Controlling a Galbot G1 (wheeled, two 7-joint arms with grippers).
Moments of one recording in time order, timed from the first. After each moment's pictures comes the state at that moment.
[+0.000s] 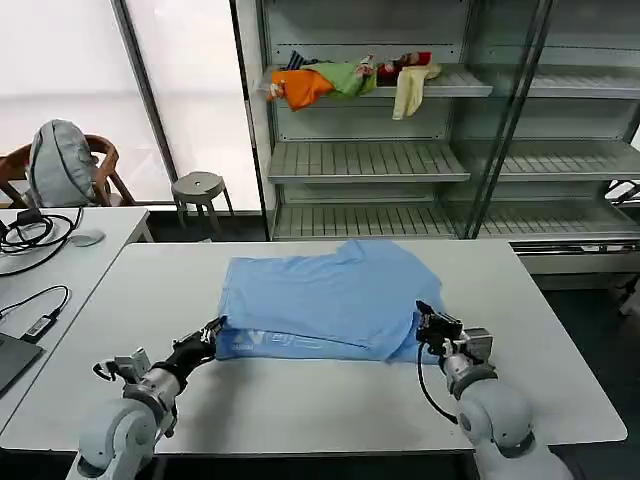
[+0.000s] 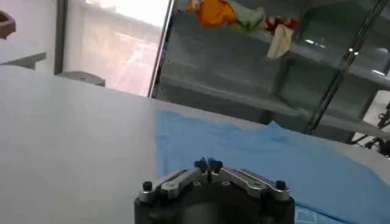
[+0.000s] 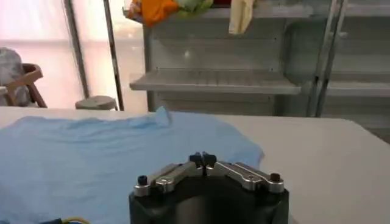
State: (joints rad) left arm 1.21 -1.15 -0.54 -1.90 -0.74 0.51 -0.01; right arm -1.04 1.21 0.36 1.90 0.39 -0.56 0.14
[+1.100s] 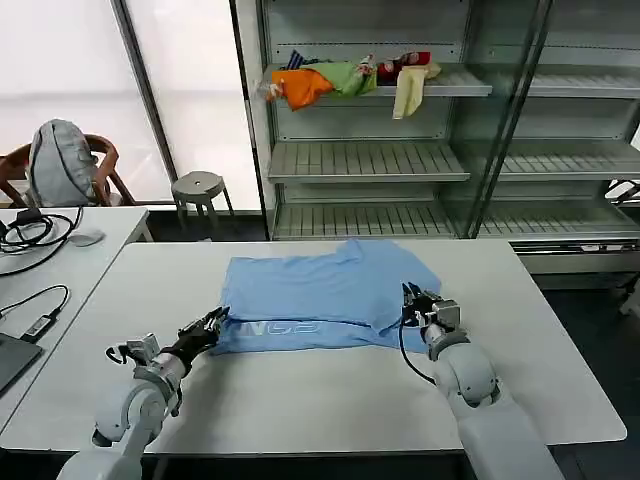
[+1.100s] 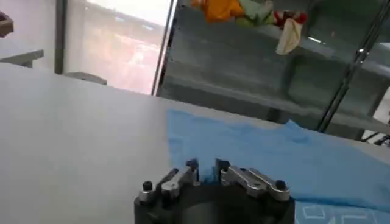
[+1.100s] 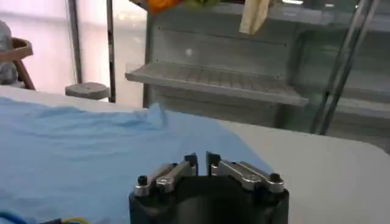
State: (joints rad) left arm 1.11 -1.13 -0.50 -1.76 -0.71 0.44 0.03; right arm -0.87 1.24 0.28 1.67 0.26 -0.49 0.12
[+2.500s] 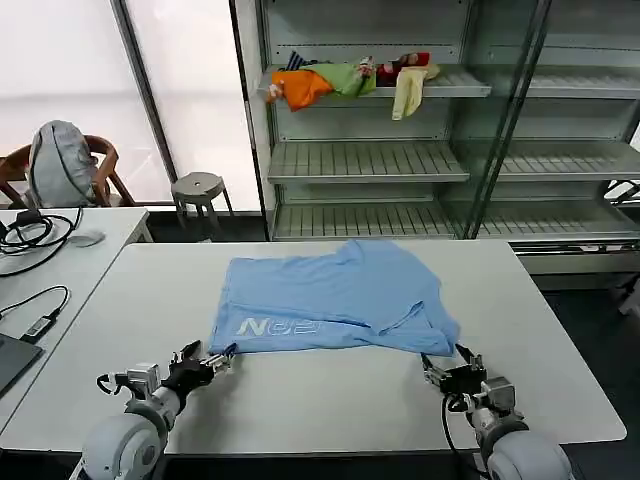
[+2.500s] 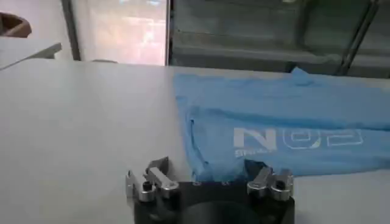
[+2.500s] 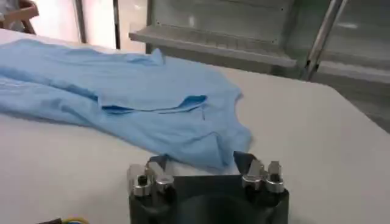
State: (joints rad) left arm 1.31 -1.07 -0.48 -1.95 -0.61 0.56 -0.10; right arm -1.39 1.08 0.47 2.06 0.36 -0.54 0.07
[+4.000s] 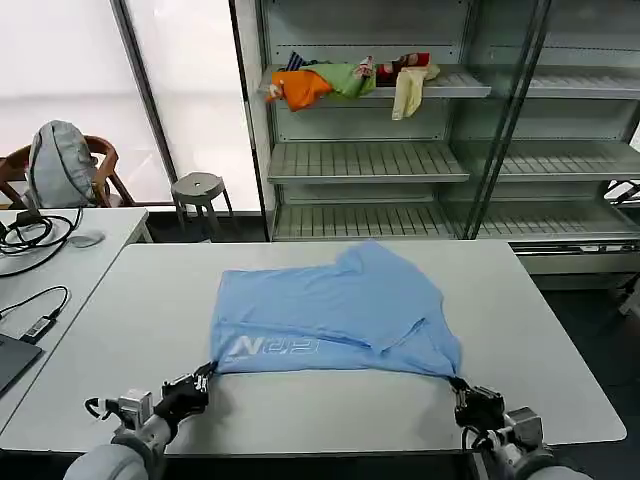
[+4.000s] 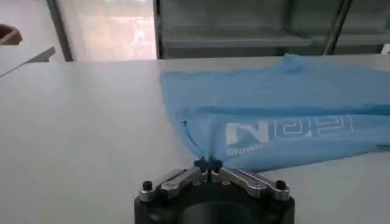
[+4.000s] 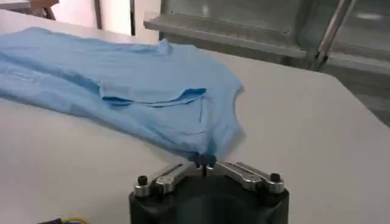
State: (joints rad) left arm 1.50 -1.06 -0.57 -2.10 -0.53 0.57 -0.03; right arm -1.67 1.03 0.62 2.23 0.36 -0.53 0.00
